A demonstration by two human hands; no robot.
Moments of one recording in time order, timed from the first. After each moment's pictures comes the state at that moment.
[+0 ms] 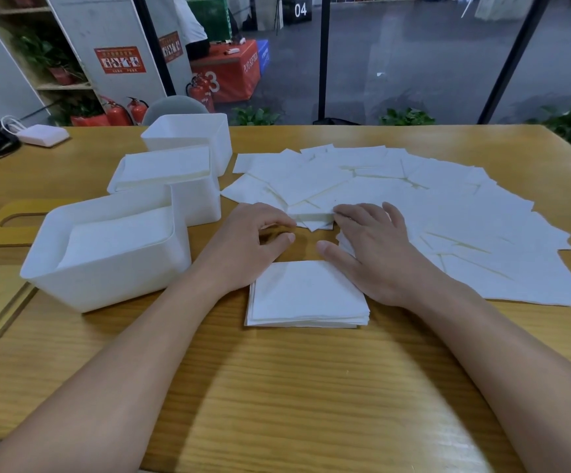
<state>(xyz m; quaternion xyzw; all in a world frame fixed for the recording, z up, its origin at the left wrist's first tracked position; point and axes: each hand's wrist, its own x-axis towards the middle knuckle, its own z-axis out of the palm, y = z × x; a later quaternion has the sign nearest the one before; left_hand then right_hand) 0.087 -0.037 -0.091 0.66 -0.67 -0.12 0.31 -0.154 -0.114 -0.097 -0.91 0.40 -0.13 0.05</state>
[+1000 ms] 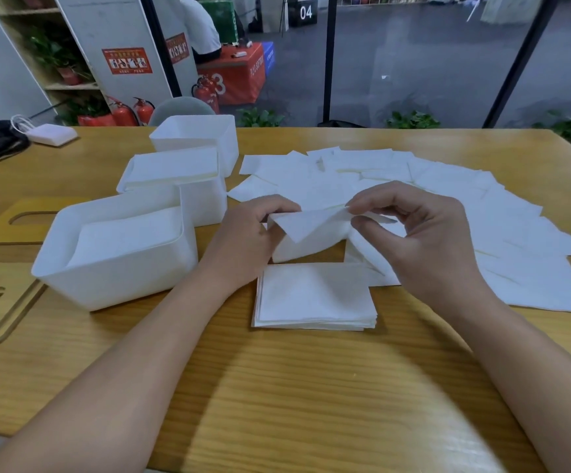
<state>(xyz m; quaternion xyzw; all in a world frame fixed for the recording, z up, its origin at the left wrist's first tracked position) 0.089 -0.036 -0.085 0.61 -0.66 -0.12 0.42 -0.171 -0.087 -0.061 -0.76 0.27 -0.49 0.32</state>
